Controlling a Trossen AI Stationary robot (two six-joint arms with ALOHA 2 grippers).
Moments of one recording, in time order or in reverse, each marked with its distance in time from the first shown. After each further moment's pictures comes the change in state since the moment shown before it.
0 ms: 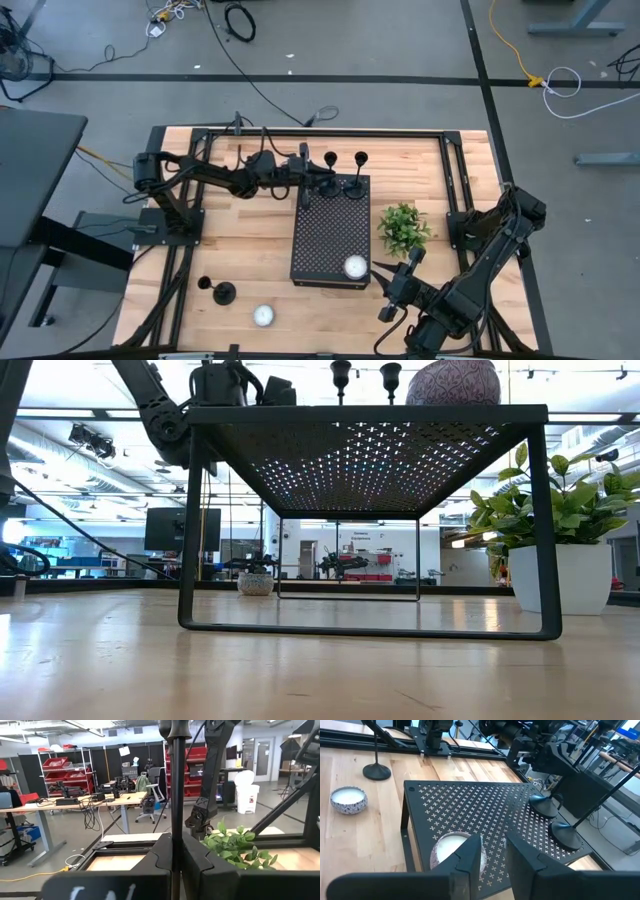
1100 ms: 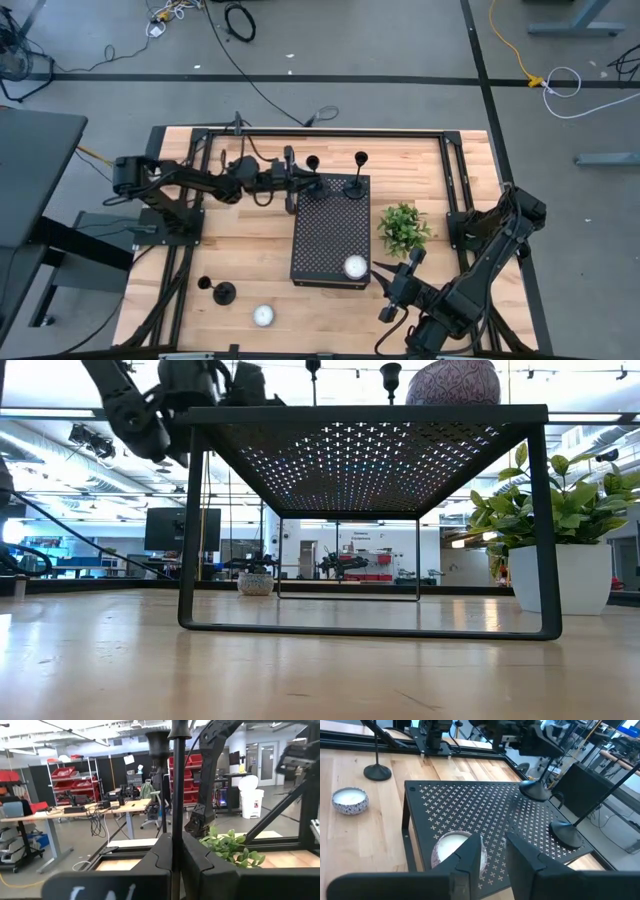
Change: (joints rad) left arm -0.033 -0.148 -0.149 0.035 -0.052 0.024; right arm 0.003 0.000 0.000 -0.007 0.000 0.018
